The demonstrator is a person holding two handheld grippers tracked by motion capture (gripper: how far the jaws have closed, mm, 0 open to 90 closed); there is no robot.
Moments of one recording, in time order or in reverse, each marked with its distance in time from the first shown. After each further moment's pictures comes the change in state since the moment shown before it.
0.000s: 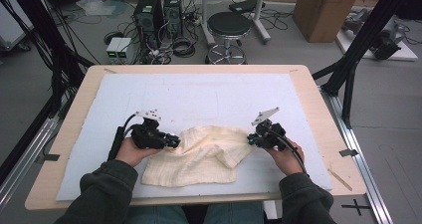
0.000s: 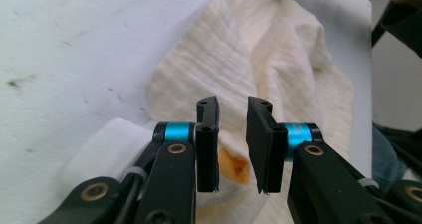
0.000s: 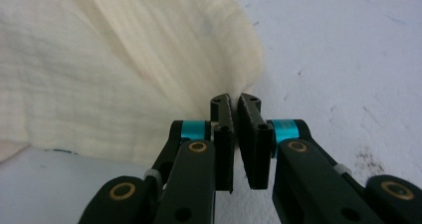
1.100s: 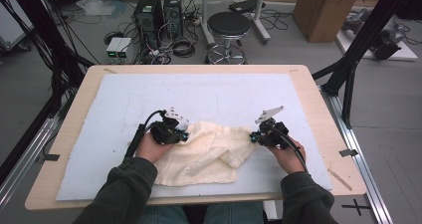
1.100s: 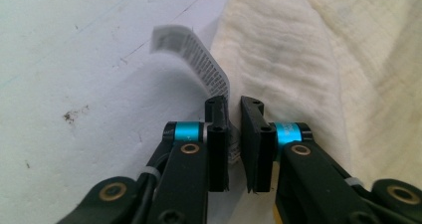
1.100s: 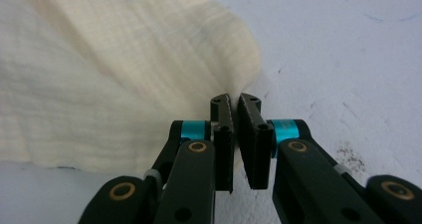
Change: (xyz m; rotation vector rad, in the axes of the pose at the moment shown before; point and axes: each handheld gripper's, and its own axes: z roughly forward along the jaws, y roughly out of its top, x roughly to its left) left arm -0.007 0.016 0.055 0.124 0.311 0.116; right arm -0.009 -0.002 0.000 -0.031 -0.007 0.016
